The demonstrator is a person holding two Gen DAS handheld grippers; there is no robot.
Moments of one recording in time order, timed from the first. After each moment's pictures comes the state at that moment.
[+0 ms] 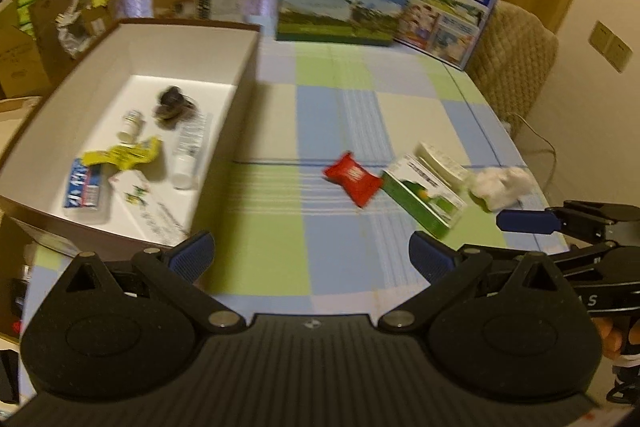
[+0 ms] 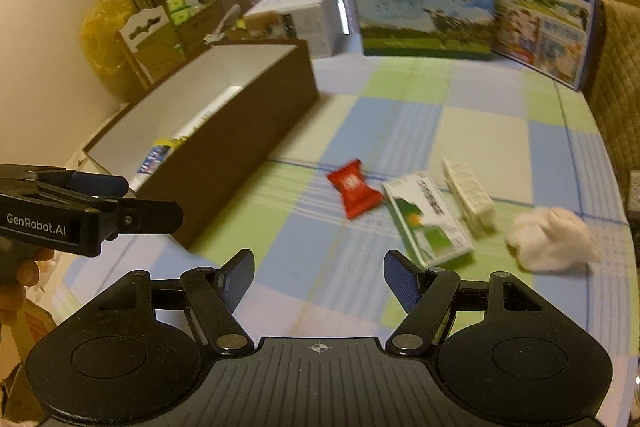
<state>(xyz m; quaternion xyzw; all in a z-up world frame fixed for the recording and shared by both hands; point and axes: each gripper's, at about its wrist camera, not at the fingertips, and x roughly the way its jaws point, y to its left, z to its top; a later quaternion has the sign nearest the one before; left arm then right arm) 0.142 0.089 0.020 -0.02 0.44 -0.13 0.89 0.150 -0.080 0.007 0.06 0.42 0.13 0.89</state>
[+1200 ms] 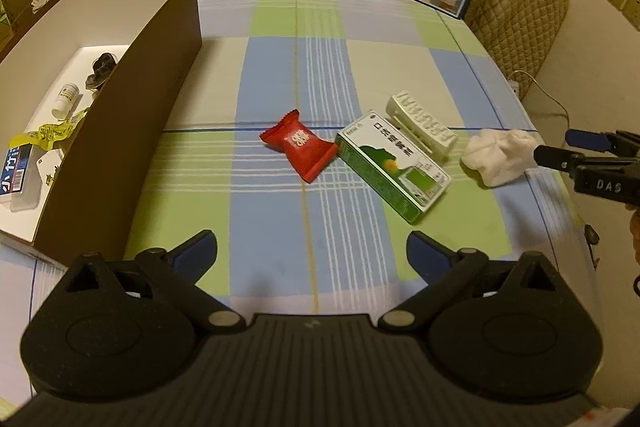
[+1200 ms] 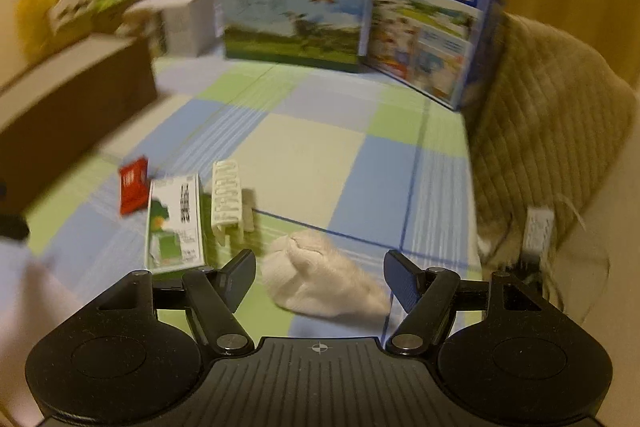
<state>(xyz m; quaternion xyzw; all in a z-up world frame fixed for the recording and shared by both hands) 0.174 -0.004 -0.034 0.00 0.49 -0.11 0.87 0.192 -0.233 -0.032 -0.06 0.39 0.05 0.92</state>
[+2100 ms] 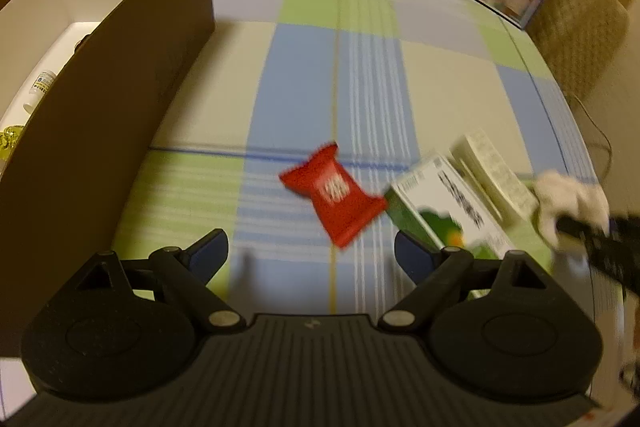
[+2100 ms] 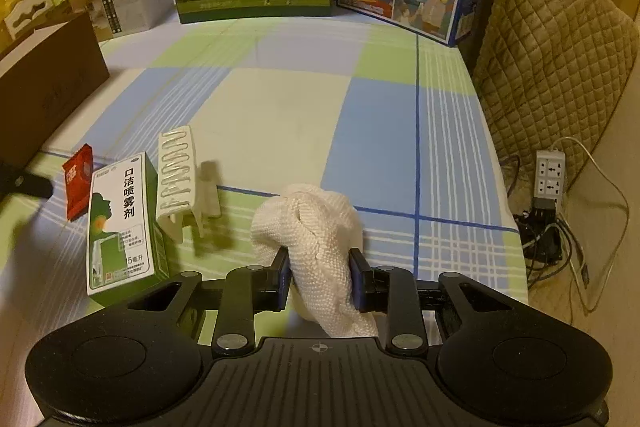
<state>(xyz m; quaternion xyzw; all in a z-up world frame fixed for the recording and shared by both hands) 0.267 -0.014 -0.082 -0.03 0.51 -0.05 0.86 0.239 -0.243 -0.091 0.01 0.44 -0.01 0.90</state>
